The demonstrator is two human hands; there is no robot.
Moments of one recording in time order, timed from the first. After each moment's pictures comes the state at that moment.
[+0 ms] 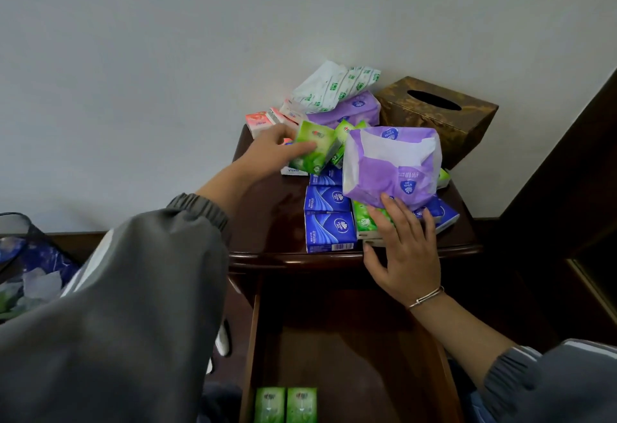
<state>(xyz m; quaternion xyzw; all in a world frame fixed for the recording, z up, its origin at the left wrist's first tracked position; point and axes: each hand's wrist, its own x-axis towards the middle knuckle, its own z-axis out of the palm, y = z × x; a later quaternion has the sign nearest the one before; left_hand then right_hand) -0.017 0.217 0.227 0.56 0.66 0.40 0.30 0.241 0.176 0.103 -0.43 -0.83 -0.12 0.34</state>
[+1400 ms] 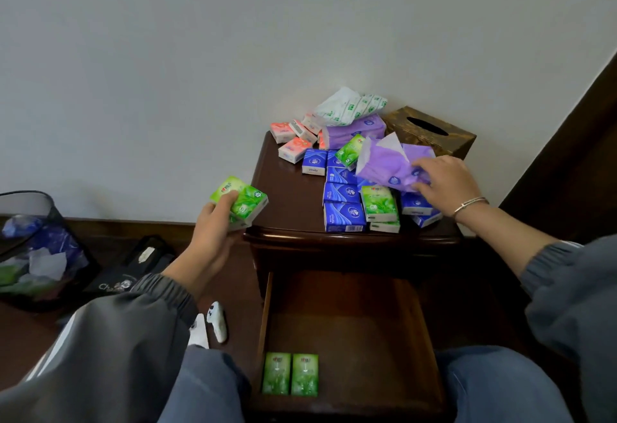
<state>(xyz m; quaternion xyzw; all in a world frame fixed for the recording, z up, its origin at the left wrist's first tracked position) -0.058 0.032 0.179 0.18 0.58 0.68 0.41 0.278 0.221 0.235 -0.49 -0.86 -0.10 0.14</state>
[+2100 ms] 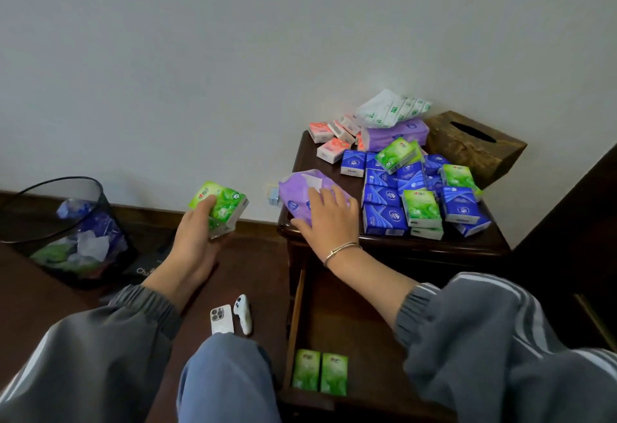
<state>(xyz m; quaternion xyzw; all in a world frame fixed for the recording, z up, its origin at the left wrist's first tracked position) -0.126 -0.025 0.175 0.08 0.55 0.74 0.38 0.059 0.079 0.182 -0.46 -0.88 -0.03 0.15</state>
